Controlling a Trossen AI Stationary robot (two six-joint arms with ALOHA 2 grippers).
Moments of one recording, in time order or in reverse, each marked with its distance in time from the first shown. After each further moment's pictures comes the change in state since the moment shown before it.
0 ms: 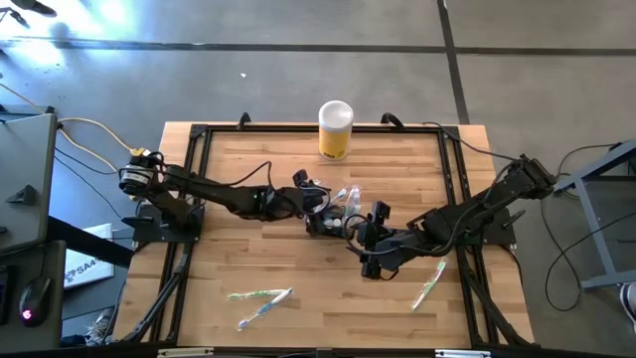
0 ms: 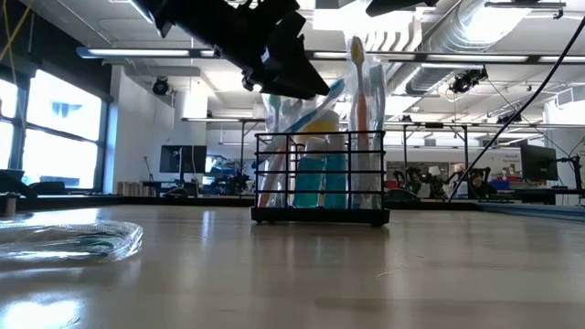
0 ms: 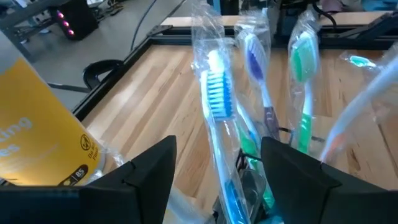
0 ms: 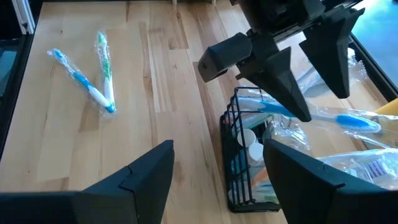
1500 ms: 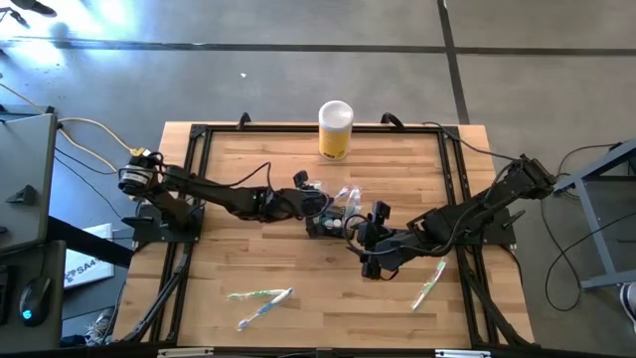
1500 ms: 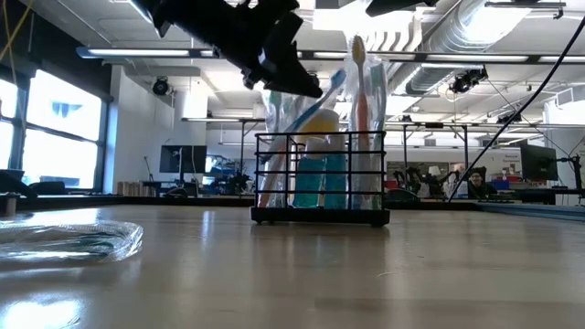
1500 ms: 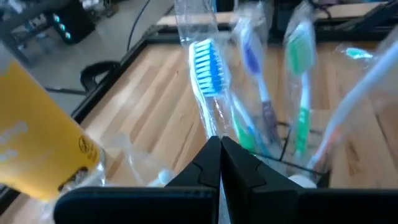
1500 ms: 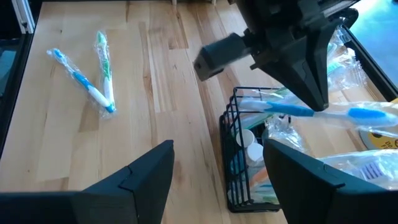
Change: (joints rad) left arm -0.014 -0.003 -0.002 0.000 0.007 0.039; right arm 0.000 0.000 0.000 0.000 0.000 0.000
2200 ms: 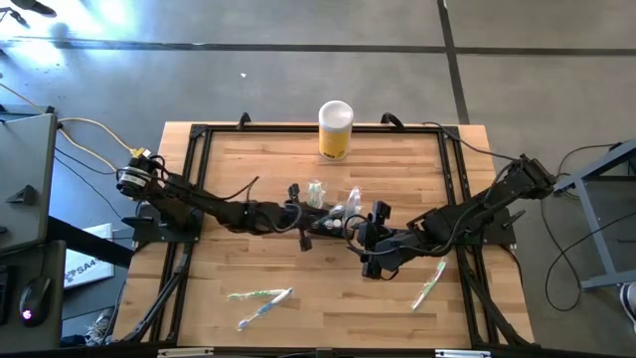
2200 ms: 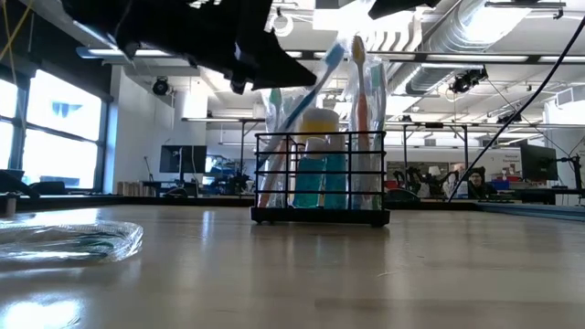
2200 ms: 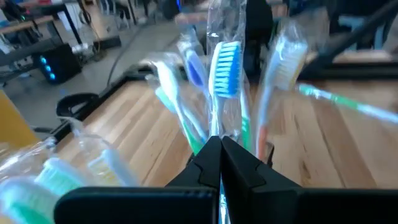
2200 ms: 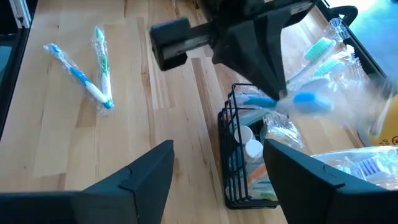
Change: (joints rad) left arm -0.093 -0.003 -0.217 0.441 -0.014 0.026; right arm 0.000 0.000 0.000 -0.015 0.000 0.000
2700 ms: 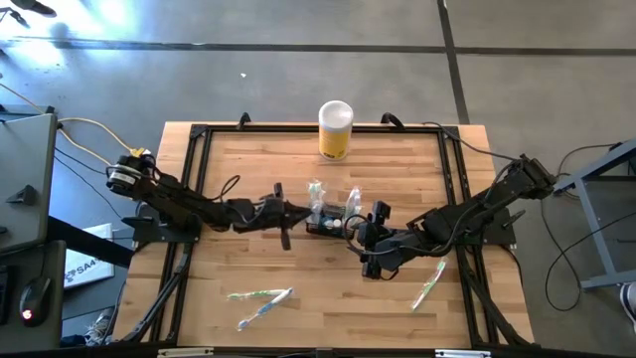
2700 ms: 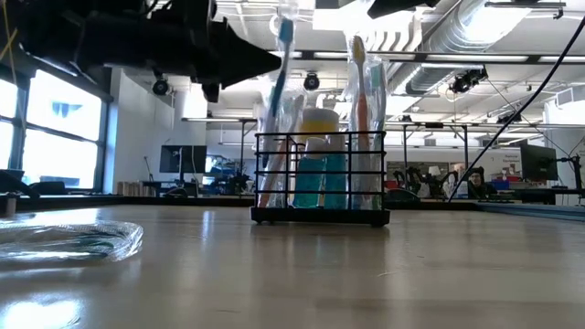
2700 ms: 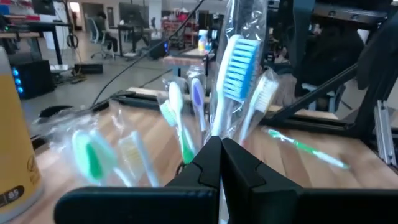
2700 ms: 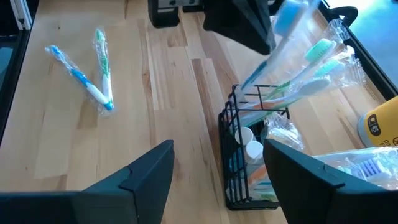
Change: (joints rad) left arm 0.000 -0.084 -0.264 0.401 0.079 -0.099; right arm 0.000 0.000 0.000 0.005 0.000 0.000
